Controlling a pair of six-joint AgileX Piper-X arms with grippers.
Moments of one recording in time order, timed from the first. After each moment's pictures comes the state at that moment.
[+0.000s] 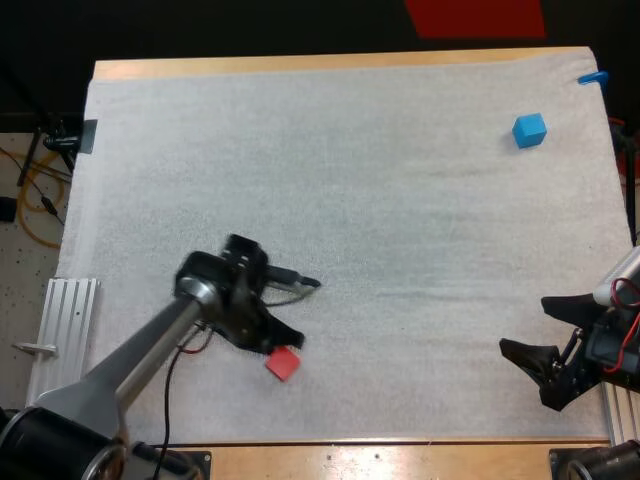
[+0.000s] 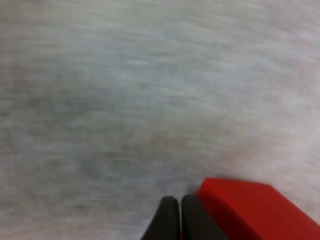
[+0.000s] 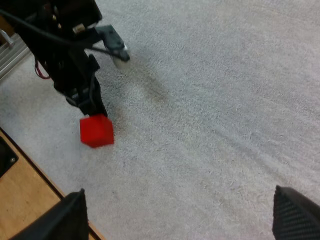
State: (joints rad) left arm -0.40 1.47 -0.74 0.97 0.27 -1.86; right arm 0.31 0.61 -1.01 1.26 -0.49 -1.99
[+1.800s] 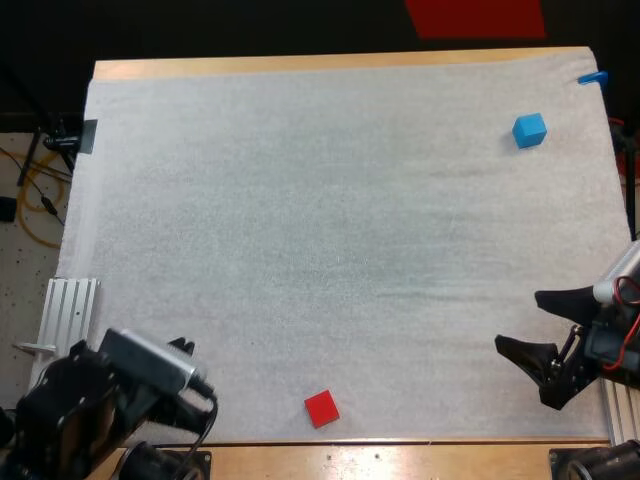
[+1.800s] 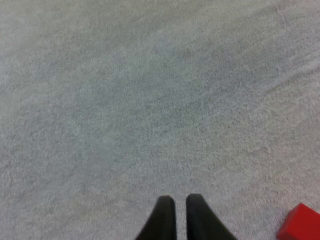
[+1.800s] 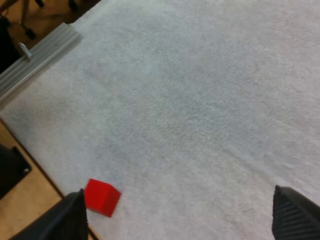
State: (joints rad) left arm -0.43 0.41 -0.97 1.36 0.03 -1.74; right arm 0.32 0.61 -1.01 1.21 -0.53 -1.99
